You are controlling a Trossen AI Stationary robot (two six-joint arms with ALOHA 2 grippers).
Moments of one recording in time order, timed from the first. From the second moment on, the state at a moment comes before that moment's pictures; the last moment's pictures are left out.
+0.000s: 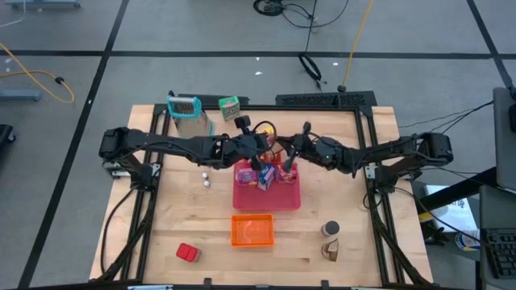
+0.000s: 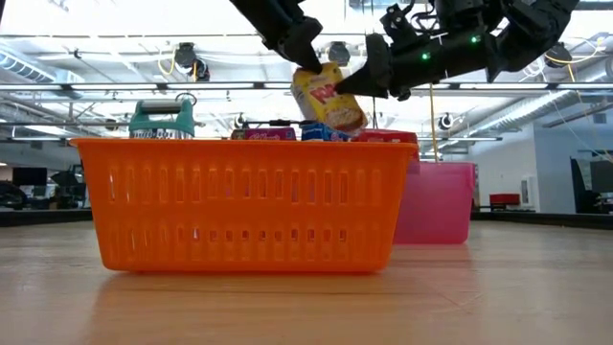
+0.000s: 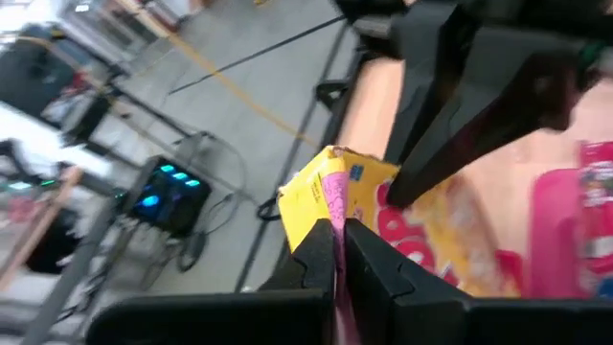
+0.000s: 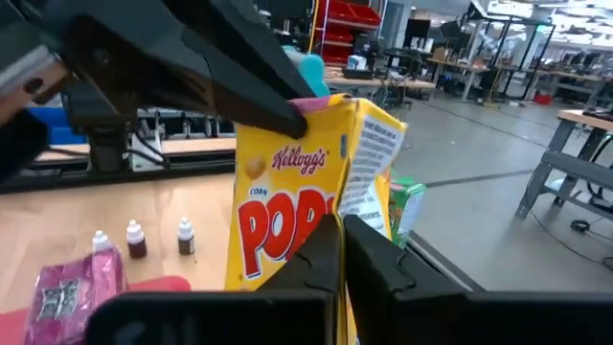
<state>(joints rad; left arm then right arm) 0.00 1.65 1.35 -0.23 -0.68 0.33 -0.12 1.41 0.60 0.75 0.36 -0.09</state>
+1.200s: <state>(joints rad) 0.00 1.49 1.29 -0.65 -0.83 -0.01 0.32 1.10 0.31 0.87 0.60 0.03</state>
